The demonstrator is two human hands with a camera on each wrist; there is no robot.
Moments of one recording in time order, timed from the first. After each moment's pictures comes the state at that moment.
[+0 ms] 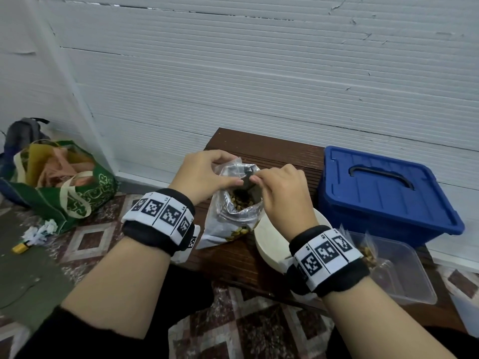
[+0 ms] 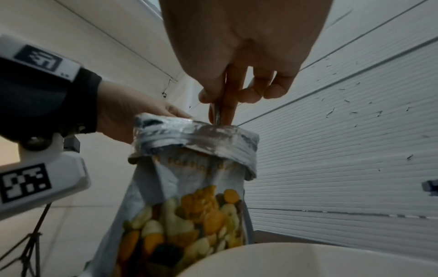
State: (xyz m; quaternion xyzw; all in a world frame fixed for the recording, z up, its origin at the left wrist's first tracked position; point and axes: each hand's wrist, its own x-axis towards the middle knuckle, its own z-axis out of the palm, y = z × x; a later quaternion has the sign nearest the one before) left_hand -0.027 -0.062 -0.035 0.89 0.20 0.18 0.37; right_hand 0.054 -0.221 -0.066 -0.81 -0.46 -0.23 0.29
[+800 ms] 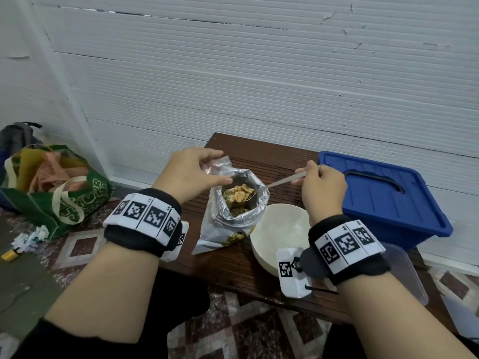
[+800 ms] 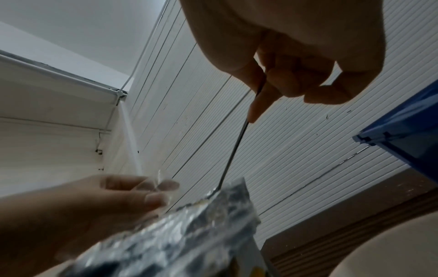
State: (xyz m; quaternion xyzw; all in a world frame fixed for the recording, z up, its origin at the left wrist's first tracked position) left_hand -0.037 -0.056 -0.017 0.90 0.21 0.18 0.34; right_hand 0.080 -0.243 -0.033 -0.80 -0.08 -0.03 0.59
